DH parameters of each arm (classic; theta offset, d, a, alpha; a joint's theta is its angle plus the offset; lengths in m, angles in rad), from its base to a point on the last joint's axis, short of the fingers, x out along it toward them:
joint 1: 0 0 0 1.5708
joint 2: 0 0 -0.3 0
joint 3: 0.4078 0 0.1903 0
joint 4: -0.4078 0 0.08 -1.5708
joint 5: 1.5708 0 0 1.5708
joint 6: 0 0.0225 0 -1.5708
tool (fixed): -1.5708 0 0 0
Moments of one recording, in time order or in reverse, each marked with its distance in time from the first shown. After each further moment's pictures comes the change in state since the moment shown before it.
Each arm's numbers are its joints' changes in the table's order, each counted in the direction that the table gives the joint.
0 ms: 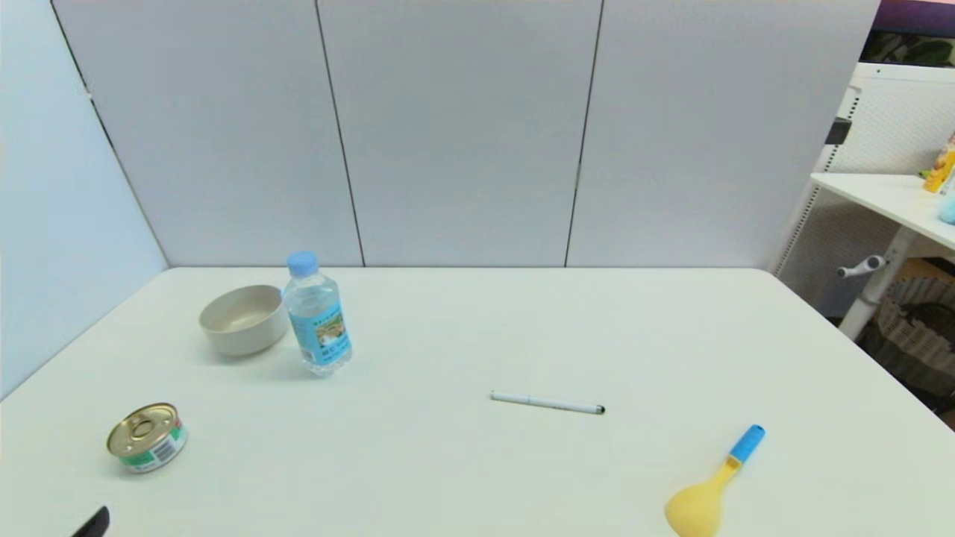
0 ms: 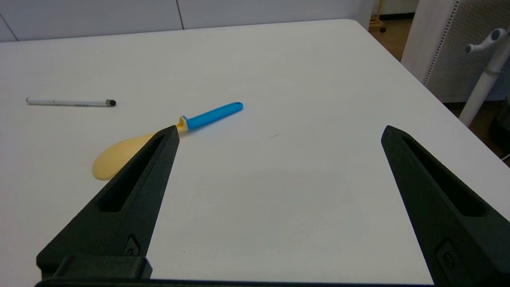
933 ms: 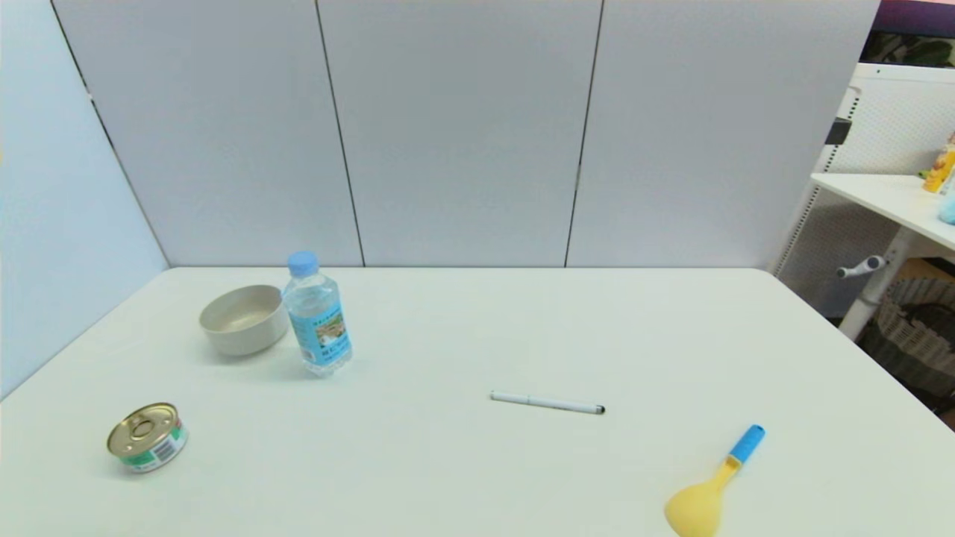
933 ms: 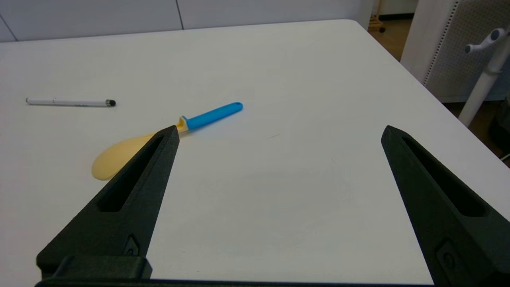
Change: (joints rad) left arm -0.018 0.379 -0.101 -0.131 0.020 -0.006; right arm 0.000 0.000 0.000 0.000 0.000 0.000
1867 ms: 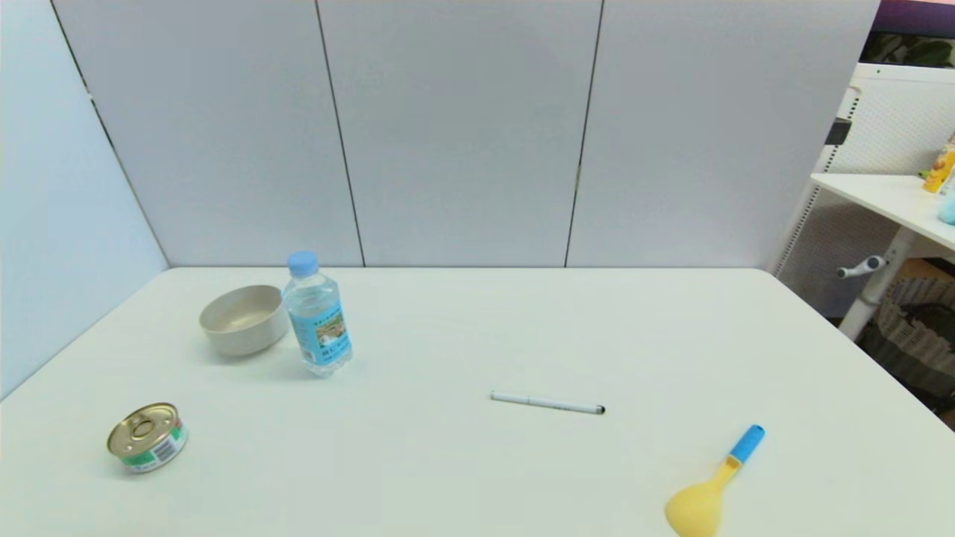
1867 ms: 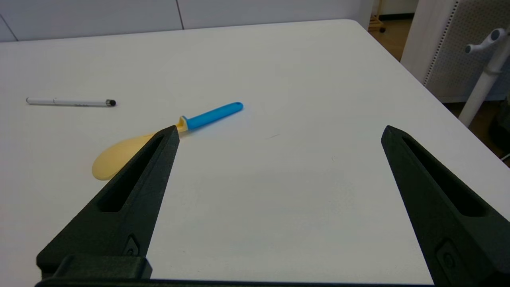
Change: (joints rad) left arm 0.000 0.009 0.000 0.000 0.006 -0.001; right arm 0.000 0.000 0.000 0.000 0.000 0.000
